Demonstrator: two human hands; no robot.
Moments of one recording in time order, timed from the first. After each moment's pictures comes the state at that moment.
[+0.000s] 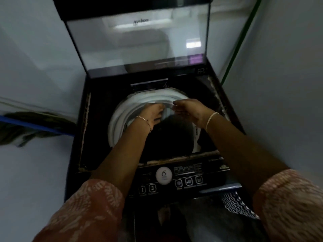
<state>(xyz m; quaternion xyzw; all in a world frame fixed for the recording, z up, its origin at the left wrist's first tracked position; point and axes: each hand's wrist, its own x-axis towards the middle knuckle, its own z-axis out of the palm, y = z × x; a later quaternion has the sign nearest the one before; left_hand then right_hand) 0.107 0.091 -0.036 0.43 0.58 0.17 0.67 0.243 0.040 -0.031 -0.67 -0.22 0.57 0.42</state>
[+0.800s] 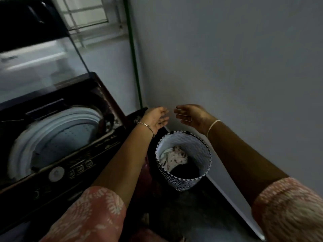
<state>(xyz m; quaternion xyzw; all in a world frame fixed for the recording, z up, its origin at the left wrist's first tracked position) 0.349 -0.205 0.001 0.49 0.41 0.07 0.77 0.445 -0.313 0.006 -0.67 -0.09 0.44 0.59</state>
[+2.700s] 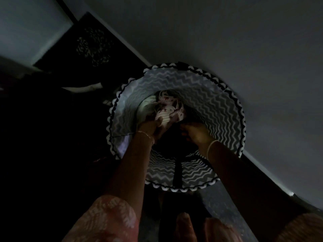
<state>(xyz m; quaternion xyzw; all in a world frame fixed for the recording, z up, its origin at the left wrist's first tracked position) 0.487 -0.188 -0.511 0.41 0.60 -0.16 0.67 0.541 -0.323 -0.508 -0.71 0.21 0.48 0.46</state>
